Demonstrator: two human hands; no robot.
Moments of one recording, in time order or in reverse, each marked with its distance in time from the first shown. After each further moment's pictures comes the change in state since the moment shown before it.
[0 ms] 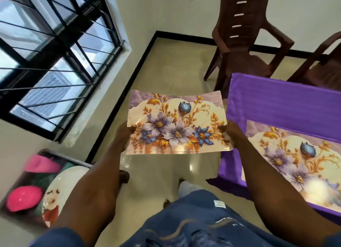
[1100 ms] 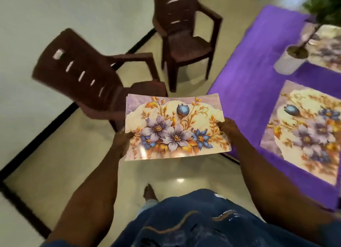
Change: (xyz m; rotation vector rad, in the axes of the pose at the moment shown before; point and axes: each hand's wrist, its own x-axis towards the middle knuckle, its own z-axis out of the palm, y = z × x) left_hand 0.533 0.306 0.490 0.697 -0.972 -0.054; right_hand 0.241 -0.164 -0.053 0.695 1.059 0.321
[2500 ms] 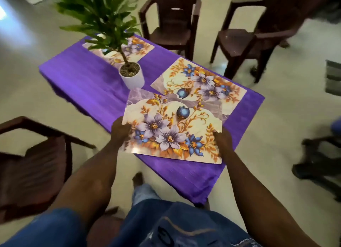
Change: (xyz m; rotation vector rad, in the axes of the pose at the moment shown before) left_hand 0.209 0.210 0.543 1.073 -1.174 0.733; right_hand 0.011 -0.004 -0.013 0.828 1.325 0.449
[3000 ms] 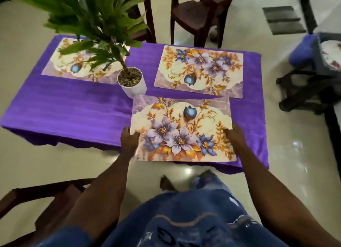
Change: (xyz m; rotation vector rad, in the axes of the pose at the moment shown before) left_hand 0.157 -0.069 -0.069 0.018 -0.305 0.053; right_hand -0.085 0.032 0.152 0.078 0.368 0.262
